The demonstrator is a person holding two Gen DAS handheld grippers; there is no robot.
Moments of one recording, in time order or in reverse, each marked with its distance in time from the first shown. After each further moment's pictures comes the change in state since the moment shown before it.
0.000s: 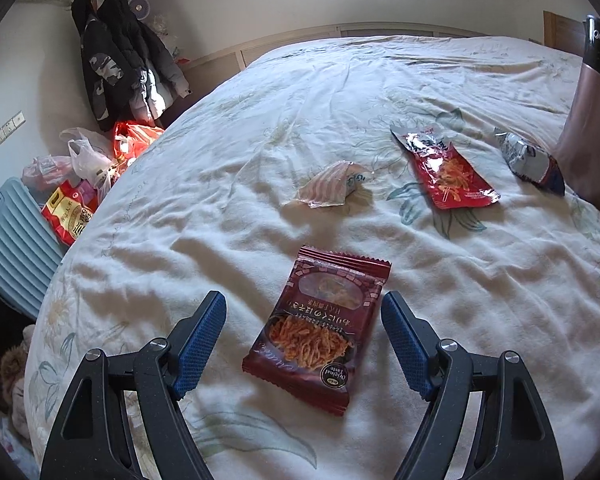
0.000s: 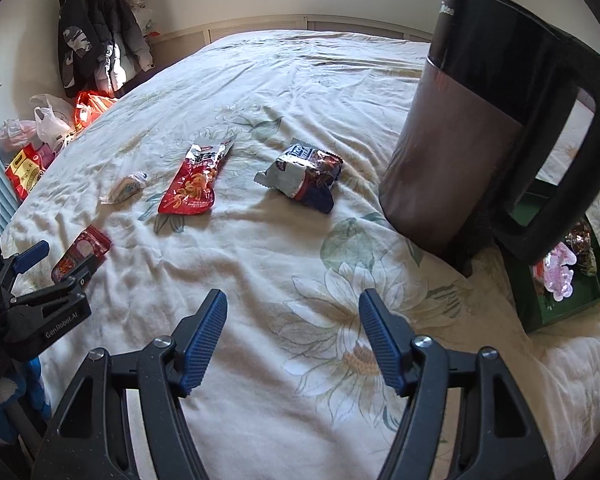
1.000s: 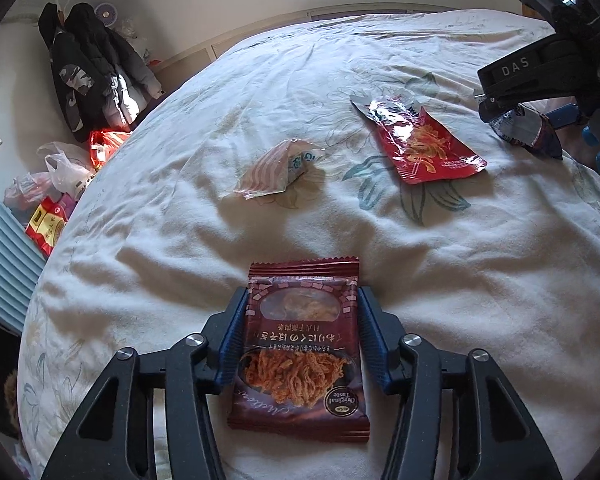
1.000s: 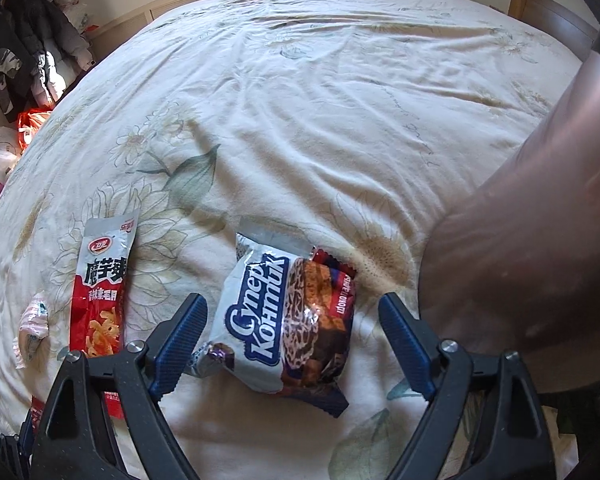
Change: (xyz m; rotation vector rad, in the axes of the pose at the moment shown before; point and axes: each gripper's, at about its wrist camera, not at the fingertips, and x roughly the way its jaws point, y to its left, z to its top) left arm 0.020 -0.040 0.001 0.090 0.038 -0.031; right arm 0.152 -0.023 0.118 0.158 0.163 -0.065
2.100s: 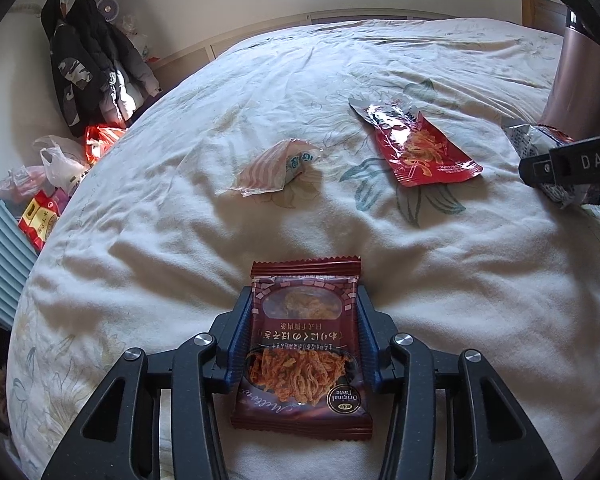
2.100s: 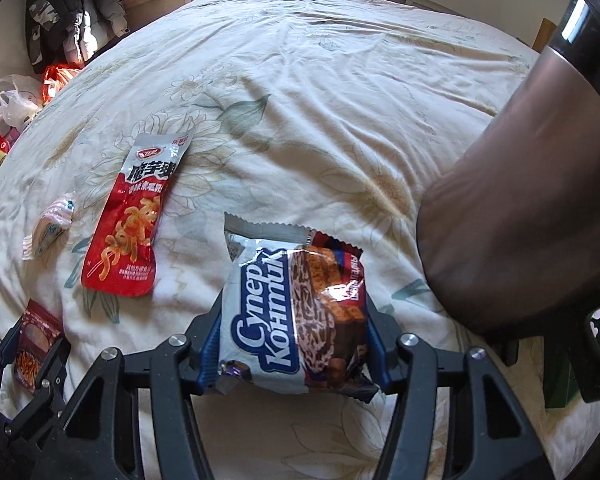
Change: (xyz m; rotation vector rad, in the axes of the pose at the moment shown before) left arm 0.000 0.007 -0.001 -0.037 -0.013 -0.036; right arm -0.044 0.014 -0.065 -0.155 -0.007 -0.003
